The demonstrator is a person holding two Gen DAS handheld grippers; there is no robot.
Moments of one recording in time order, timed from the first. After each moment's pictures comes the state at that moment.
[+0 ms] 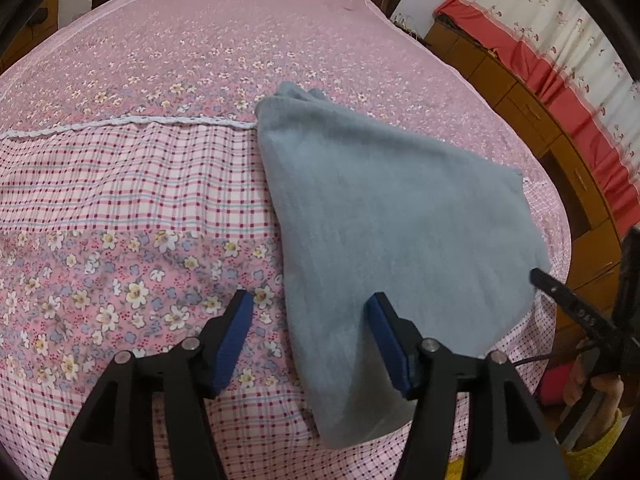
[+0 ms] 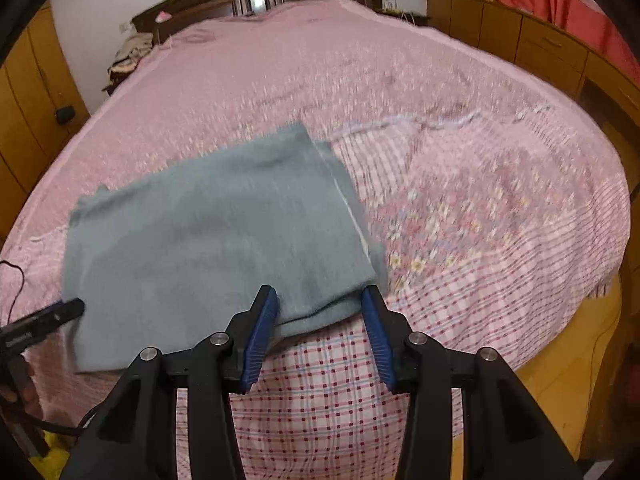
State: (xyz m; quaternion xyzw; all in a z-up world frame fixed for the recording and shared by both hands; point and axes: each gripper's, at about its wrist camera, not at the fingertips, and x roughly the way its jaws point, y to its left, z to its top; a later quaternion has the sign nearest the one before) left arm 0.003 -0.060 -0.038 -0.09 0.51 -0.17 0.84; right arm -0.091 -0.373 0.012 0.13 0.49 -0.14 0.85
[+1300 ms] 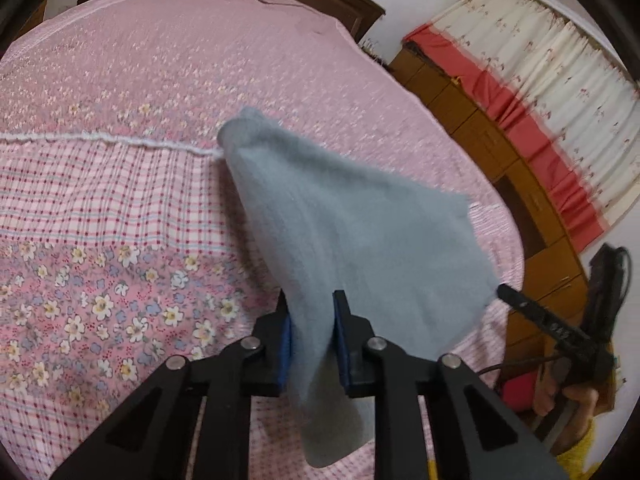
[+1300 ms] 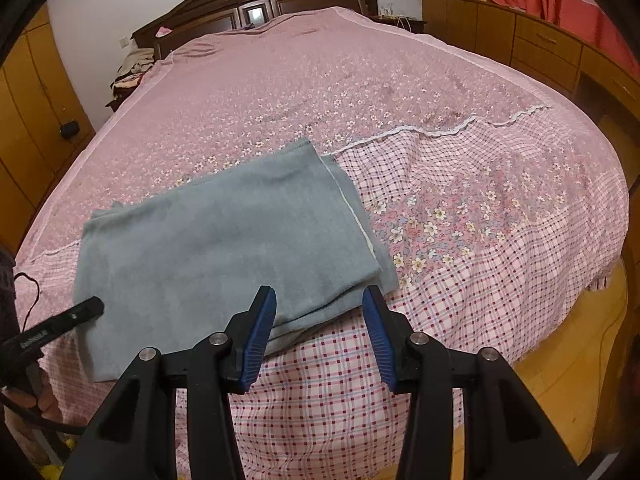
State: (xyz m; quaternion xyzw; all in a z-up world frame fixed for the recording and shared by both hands) left arm 0.004 -0.089 -0.036 -0.16 0.46 -0.24 0.84; right arm -0.104 -0.368 0.042 0.14 0.46 -0.14 0.87
